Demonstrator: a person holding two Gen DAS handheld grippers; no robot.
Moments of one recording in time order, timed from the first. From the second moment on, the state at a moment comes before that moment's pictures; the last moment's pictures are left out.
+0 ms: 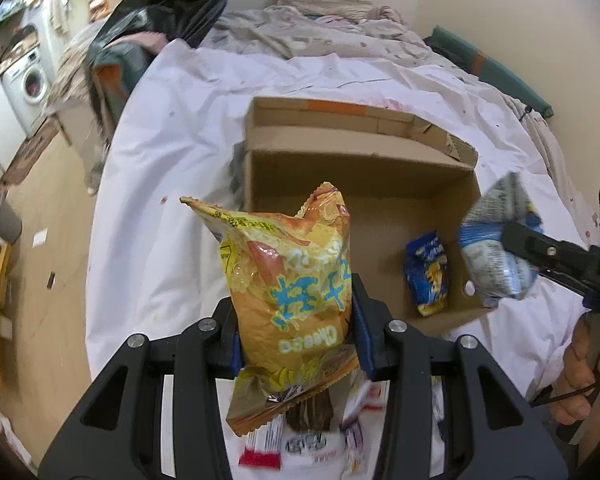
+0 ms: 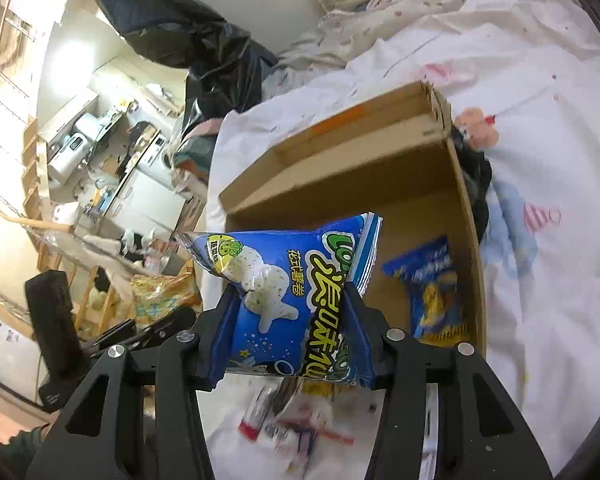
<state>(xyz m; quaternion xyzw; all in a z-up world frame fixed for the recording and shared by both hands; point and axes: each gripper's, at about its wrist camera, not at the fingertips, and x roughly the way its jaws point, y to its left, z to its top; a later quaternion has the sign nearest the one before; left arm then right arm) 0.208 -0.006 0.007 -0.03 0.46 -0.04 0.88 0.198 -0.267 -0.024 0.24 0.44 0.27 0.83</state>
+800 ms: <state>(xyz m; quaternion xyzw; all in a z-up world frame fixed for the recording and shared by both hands) 0.238 -0.008 -0.033 -0.05 0.45 -0.06 0.89 0.217 -0.234 -0.057 0.17 0.48 0.22 0.83</state>
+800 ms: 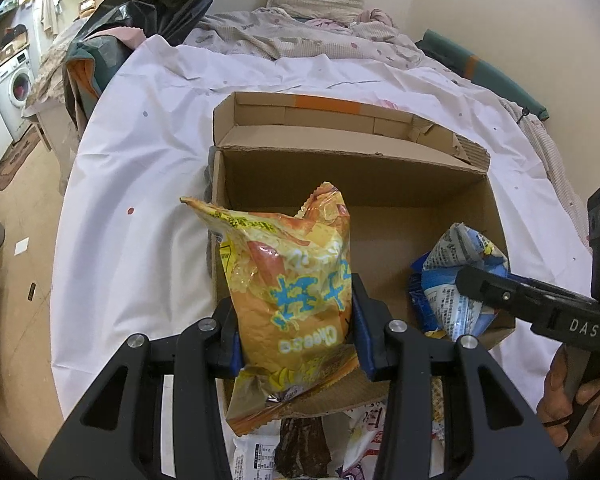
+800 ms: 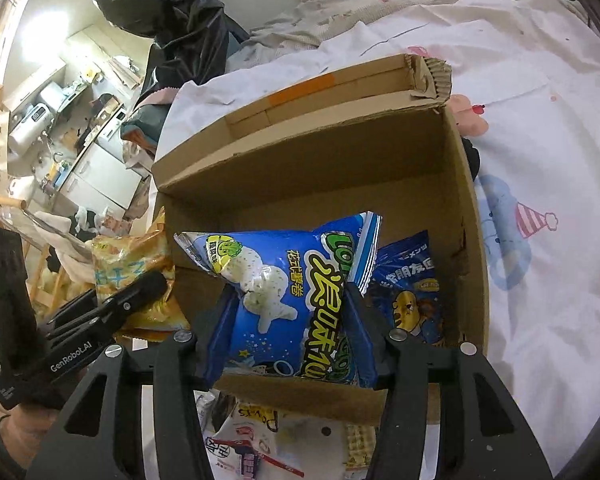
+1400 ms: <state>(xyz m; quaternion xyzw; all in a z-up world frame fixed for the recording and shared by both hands) 0.231 -0.012 -0.028 -0.04 0.44 -0.06 0.89 0.215 -0.237 -0.053 0.18 0.47 0.22 0.84</state>
